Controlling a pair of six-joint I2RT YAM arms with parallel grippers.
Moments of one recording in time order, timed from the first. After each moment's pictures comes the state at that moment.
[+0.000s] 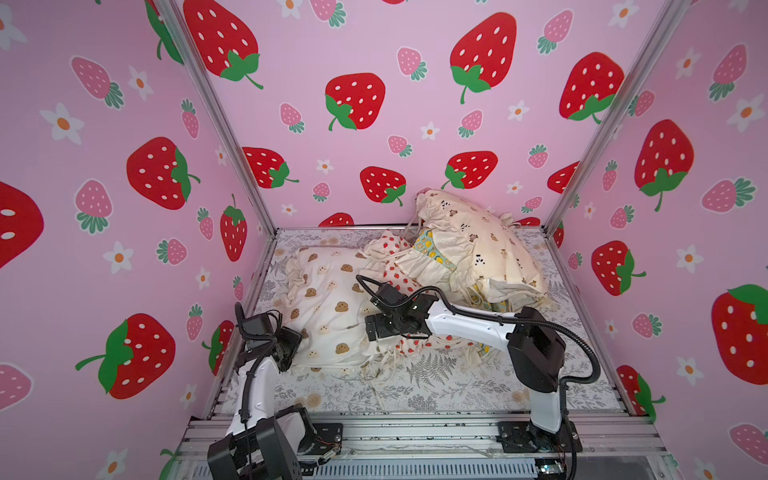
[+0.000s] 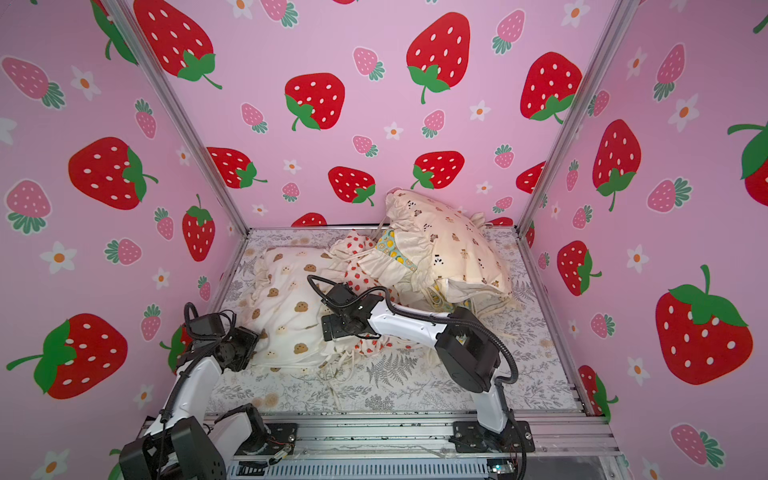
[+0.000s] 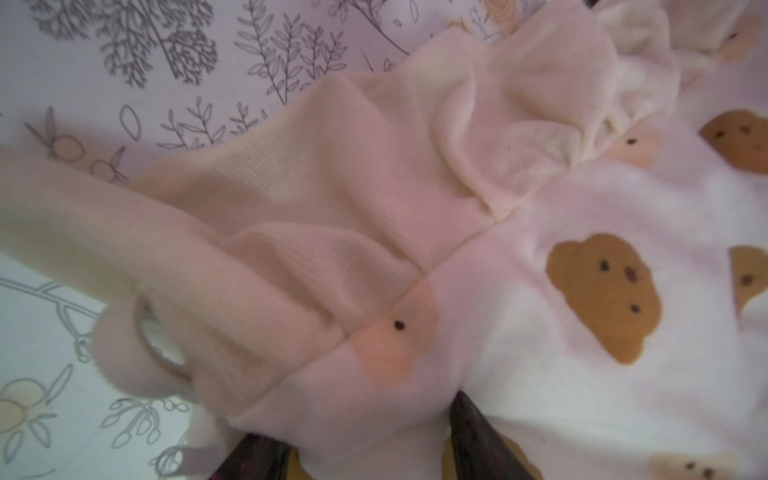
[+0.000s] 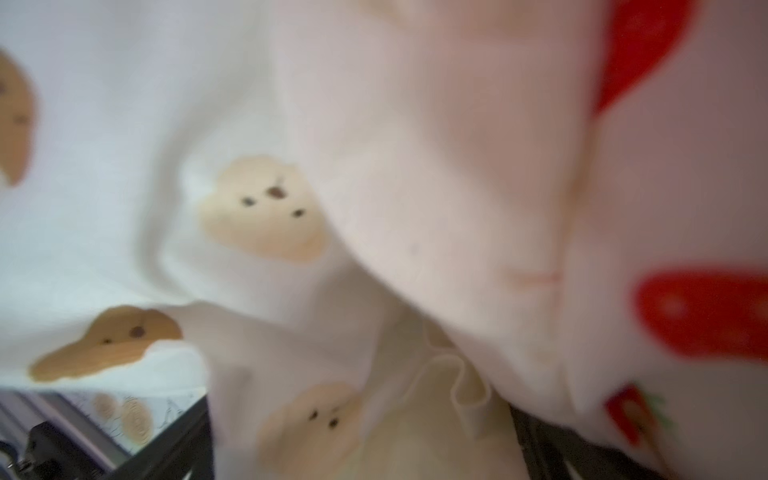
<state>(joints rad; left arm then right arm) 0.44 1.00 0.47 -0.48 0.24 -0.81 1.09 1.96 1.48 -0.56 0.07 0.67</state>
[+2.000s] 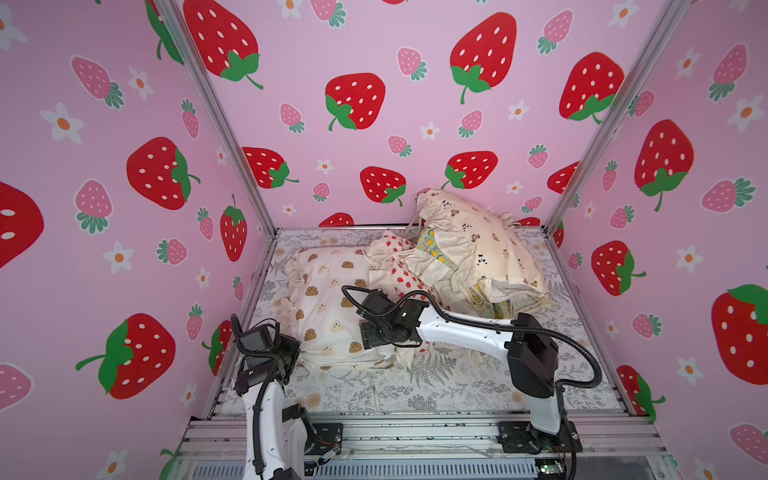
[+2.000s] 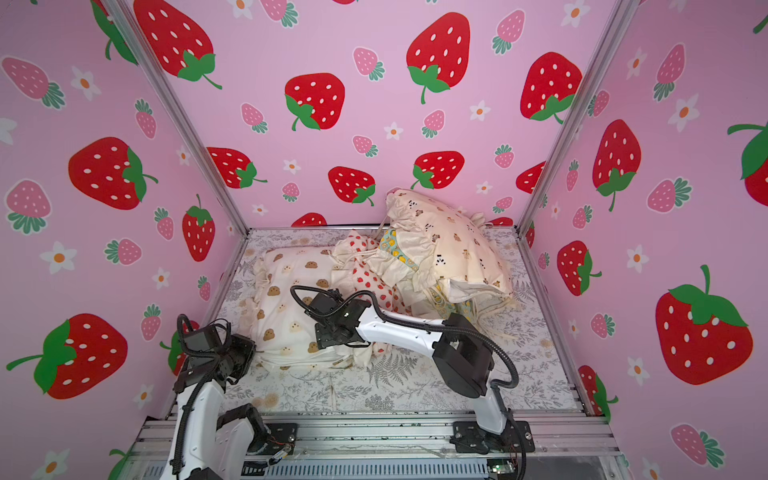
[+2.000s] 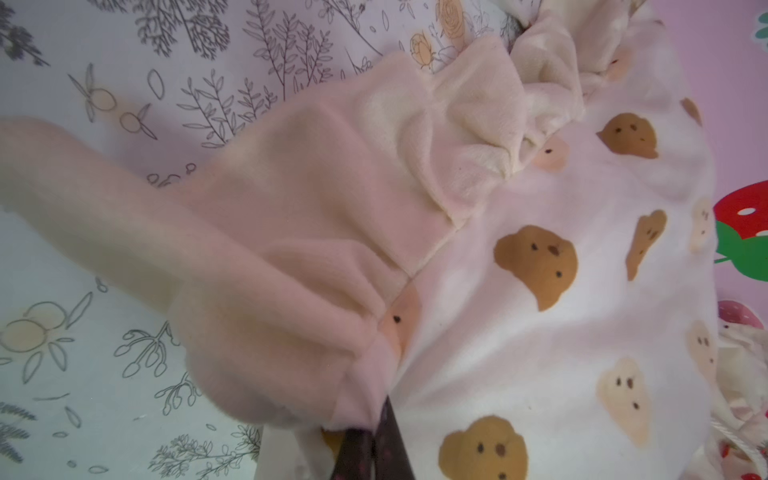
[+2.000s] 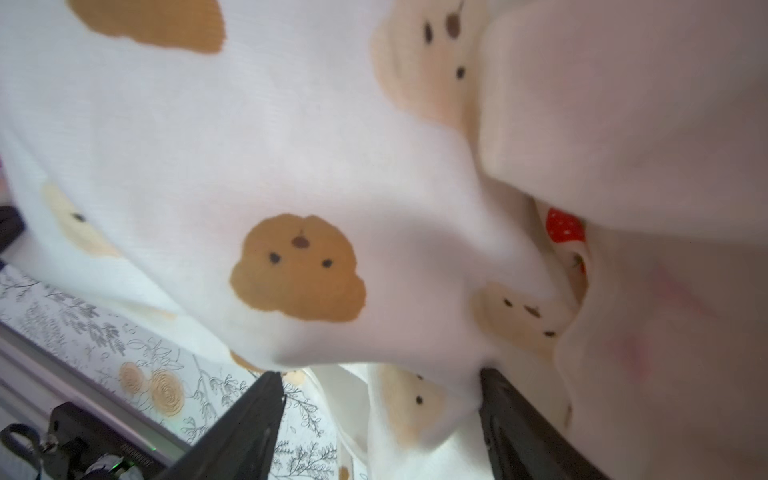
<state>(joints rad) 0.47 0.74 0.42 -0.59 0.28 -0.84 1.21 2.02 1.66 -0.73 0.14 0.77</state>
